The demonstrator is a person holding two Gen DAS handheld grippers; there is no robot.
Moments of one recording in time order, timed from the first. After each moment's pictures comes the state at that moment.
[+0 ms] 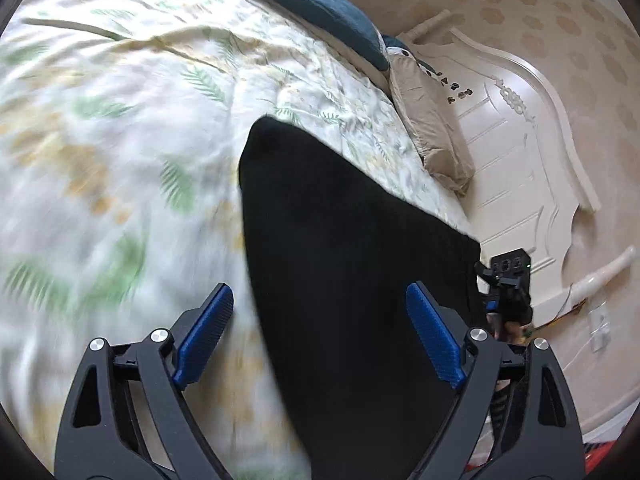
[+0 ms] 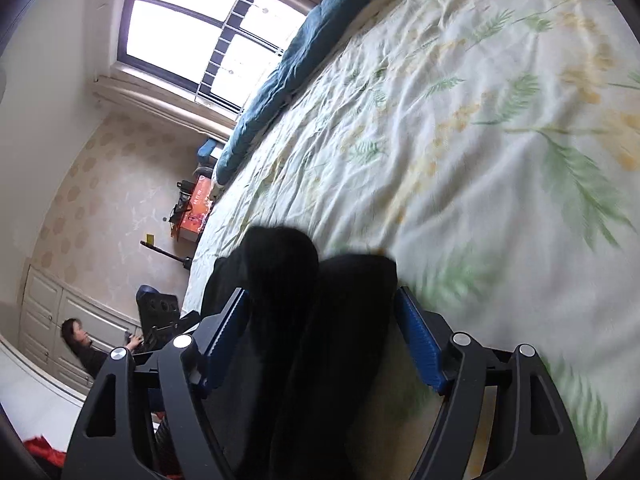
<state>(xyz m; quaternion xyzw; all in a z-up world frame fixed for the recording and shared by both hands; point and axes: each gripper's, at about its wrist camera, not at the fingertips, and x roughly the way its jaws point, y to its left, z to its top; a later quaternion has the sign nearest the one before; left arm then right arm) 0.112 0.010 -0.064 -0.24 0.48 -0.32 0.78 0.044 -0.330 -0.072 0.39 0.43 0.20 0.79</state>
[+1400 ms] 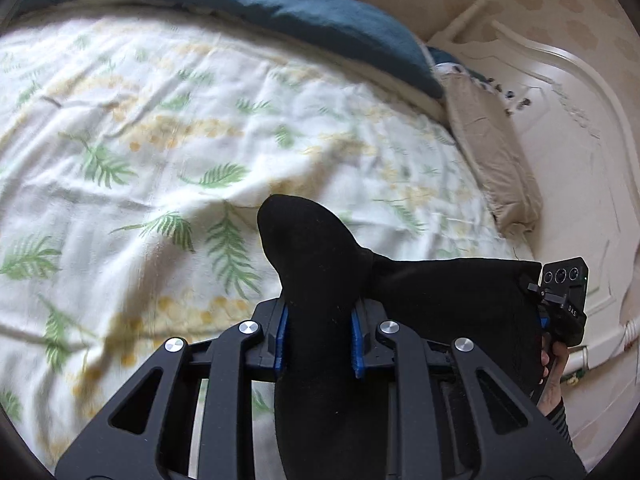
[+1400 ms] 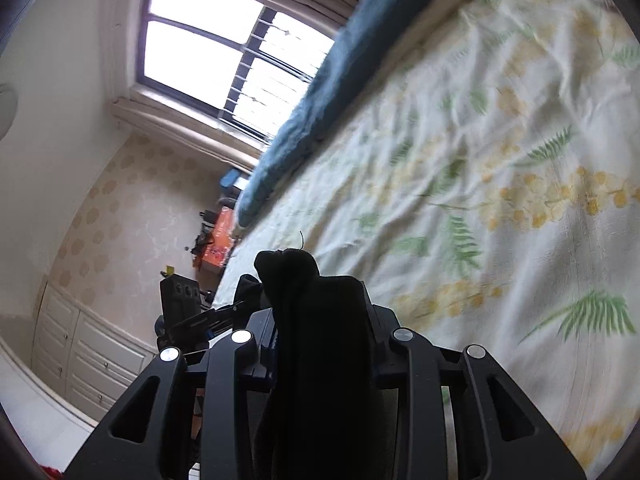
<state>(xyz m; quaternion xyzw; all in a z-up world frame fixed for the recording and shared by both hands) 0.319 -0.011 -0.040 -0.15 0.49 -0.25 0.82 0.217 -0.324 -0.069 0.42 0.38 0.22 0.80</state>
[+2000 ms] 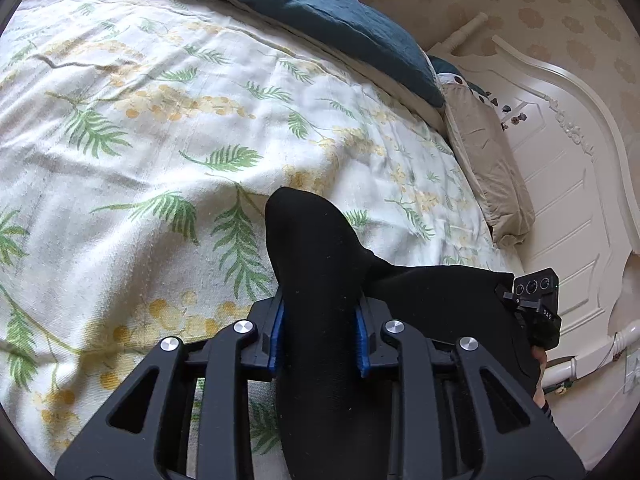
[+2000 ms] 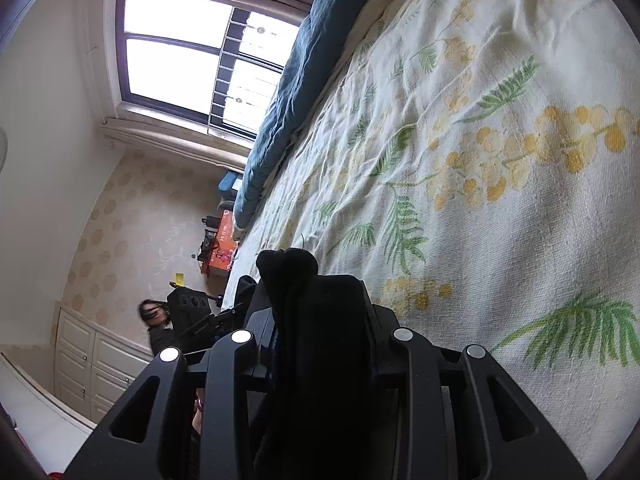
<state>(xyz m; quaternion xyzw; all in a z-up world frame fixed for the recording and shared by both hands) 0.321 -0.001 -0.066 -0.19 0.47 -0.27 0.82 0.218 -0.342 -0.111 0.46 0.39 0.23 0.77</state>
